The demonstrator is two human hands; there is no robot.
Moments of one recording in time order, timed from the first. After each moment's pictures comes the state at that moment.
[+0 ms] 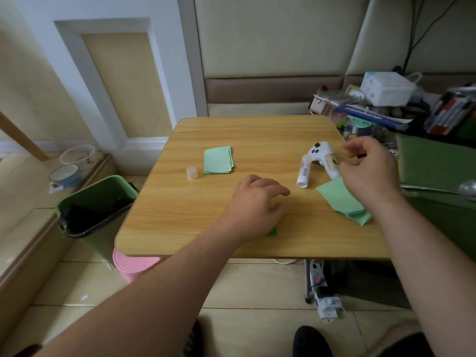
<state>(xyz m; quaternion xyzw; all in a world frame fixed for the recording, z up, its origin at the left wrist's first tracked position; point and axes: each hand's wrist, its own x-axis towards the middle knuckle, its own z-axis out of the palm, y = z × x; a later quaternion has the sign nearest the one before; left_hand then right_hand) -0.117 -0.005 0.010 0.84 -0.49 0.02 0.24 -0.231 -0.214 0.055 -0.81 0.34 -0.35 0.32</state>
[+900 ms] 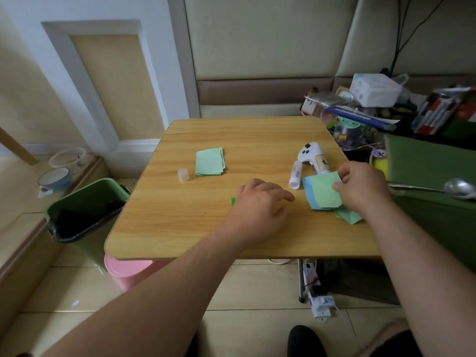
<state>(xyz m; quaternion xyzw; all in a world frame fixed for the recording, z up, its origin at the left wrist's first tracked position) -0.134 -0.022 0.008 0.83 -0.50 0.02 0.24 -0.244 -0.228 0.041 -0.86 0.42 -0.19 0.21</state>
